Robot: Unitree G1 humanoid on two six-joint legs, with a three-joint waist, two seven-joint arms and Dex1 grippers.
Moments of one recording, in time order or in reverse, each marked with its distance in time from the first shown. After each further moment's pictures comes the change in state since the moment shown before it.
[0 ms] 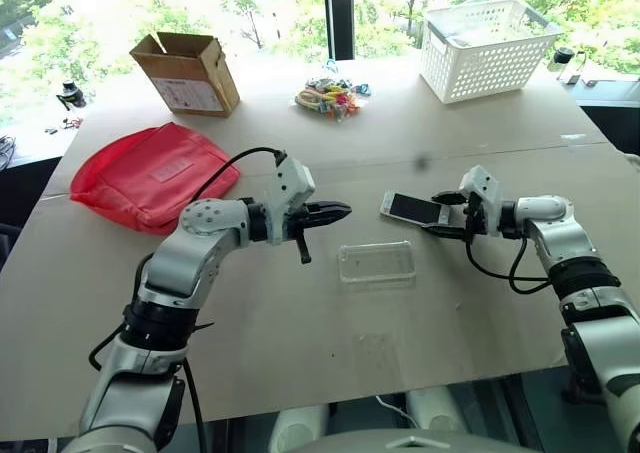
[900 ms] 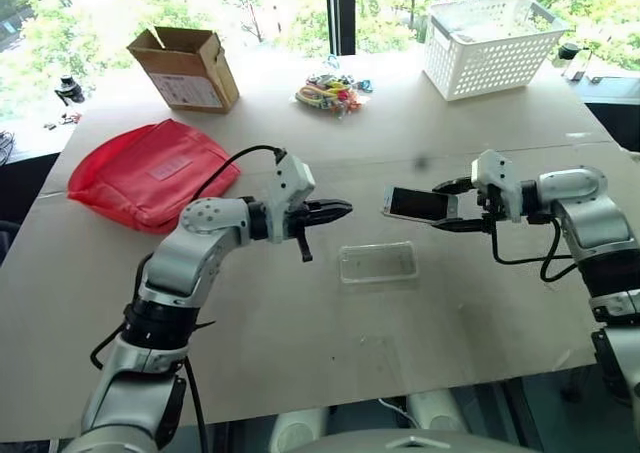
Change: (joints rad) left arm -0.020 -0.025 0.011 -0.001 -0.031 0.009 0.008; right arm 0.046 -0.162 0.013 -0.484 0.059 0.170 0.219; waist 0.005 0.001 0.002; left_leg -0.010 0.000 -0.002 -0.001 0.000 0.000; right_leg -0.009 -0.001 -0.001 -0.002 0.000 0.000
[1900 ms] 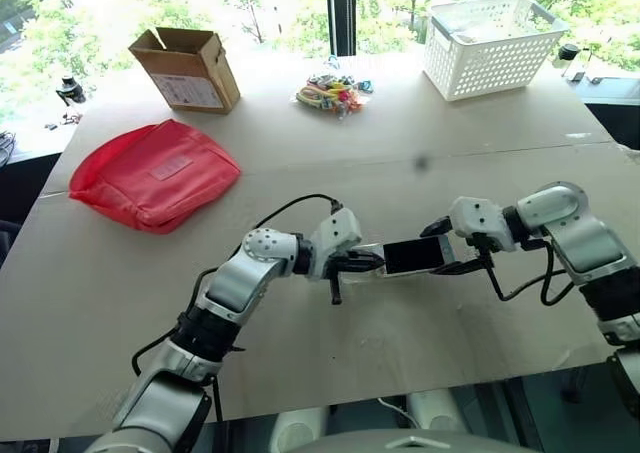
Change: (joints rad) left arm 0.057 -0.092 -0.259 0.137 0.166 -0.117 -0.068; right arm 0.076 -0.047 0.159 -0.145 -0.075 -0.022 0.052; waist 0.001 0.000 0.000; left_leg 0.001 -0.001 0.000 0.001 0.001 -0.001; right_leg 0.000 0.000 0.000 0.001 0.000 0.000
